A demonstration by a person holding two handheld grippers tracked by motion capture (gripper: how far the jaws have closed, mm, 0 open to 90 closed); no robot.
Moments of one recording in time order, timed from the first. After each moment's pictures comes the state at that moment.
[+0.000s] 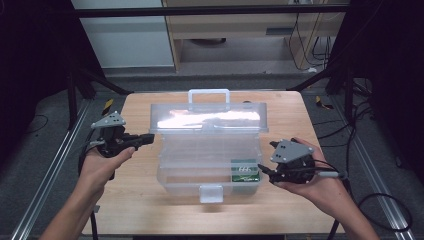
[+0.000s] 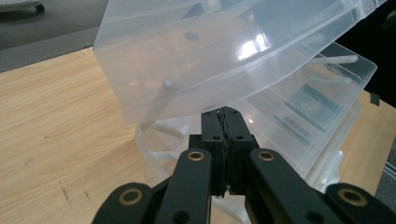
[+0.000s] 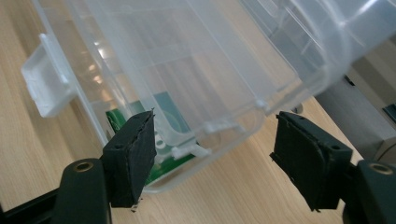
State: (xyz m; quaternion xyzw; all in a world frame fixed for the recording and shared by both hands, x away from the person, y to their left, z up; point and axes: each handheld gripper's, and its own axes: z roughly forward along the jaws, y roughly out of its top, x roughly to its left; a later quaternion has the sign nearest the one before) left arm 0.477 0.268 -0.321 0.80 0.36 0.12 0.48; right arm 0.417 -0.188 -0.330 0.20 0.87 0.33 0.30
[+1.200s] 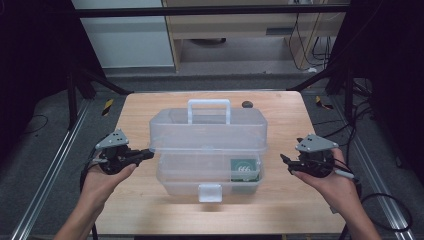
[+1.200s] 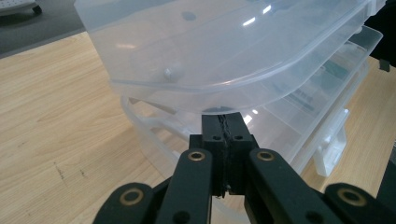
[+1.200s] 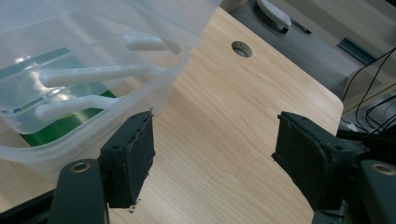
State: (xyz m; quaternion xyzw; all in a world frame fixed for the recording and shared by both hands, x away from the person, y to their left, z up) left arm 0.455 0.270 -0.352 0.81 0.33 0.14 0.46; right arm 0.442 -0.247 -0.366 0.34 0.82 0.33 0.33
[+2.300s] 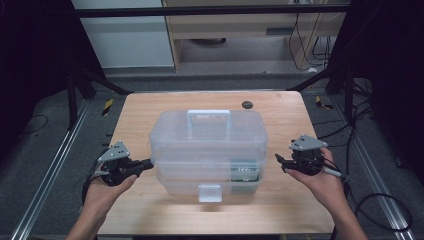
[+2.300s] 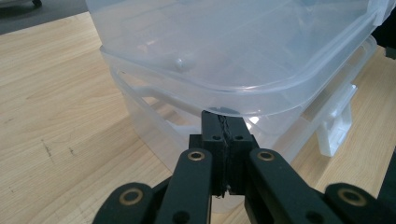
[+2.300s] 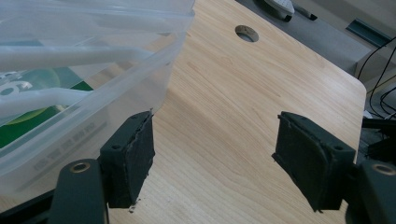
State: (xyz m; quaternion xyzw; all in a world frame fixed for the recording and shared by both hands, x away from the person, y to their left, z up) left arm 0.440 0.273 -0.381 0.81 0.34 0.14 0.46; right arm 0.465 -0.244 -0.402 0.37 0.81 0.33 0.31
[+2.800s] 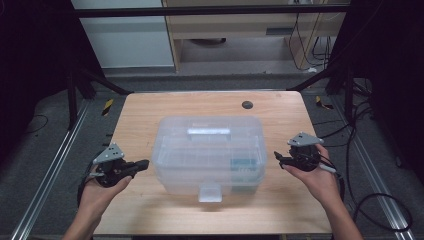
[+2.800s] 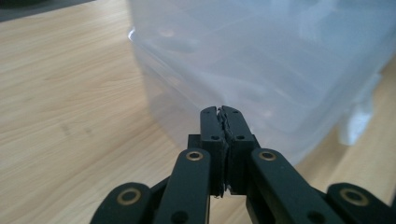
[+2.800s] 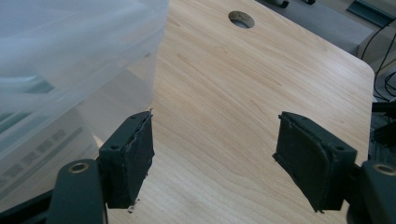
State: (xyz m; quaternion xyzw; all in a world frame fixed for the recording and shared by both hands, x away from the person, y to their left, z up) left arm 0.443 0.293 -0.390 0.81 0.36 0.15 0.44; right arm 0.483 -0.246 -0.418 0.40 0.80 0.33 0.30
